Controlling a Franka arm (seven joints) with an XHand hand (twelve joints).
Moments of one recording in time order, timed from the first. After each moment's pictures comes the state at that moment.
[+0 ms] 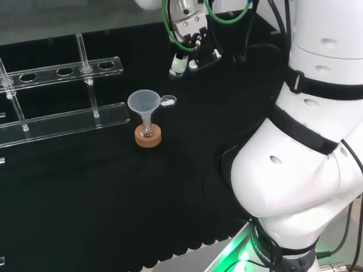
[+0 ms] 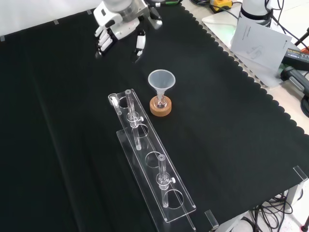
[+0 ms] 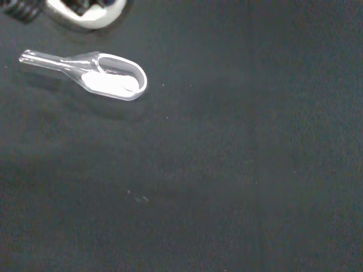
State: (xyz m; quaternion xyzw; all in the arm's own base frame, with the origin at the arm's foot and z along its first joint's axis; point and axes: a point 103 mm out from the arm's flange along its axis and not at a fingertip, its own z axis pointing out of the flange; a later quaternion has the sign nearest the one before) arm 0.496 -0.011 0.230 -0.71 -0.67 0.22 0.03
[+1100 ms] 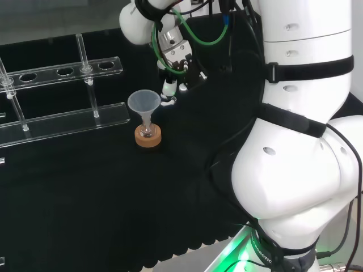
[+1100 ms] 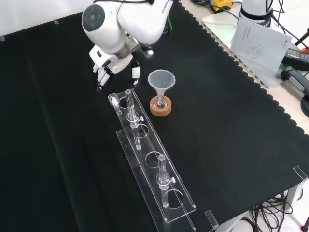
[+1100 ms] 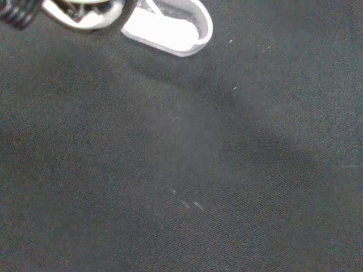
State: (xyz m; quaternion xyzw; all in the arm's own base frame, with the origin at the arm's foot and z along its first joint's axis) arm 0.536 0.007 0.132 -0.66 -0.71 0.25 0.03
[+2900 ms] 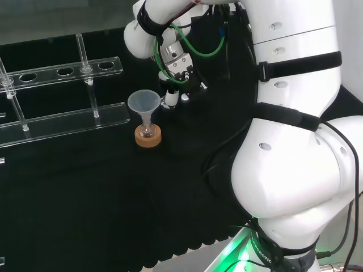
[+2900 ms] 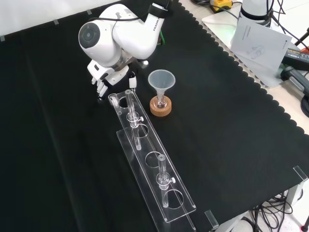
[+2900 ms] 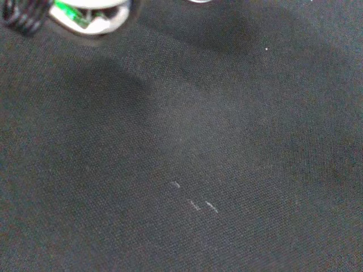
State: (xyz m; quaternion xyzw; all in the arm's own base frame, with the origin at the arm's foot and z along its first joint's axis) arm 0.554 -0.003 0.085 -0.64 -0.72 0.25 0.04
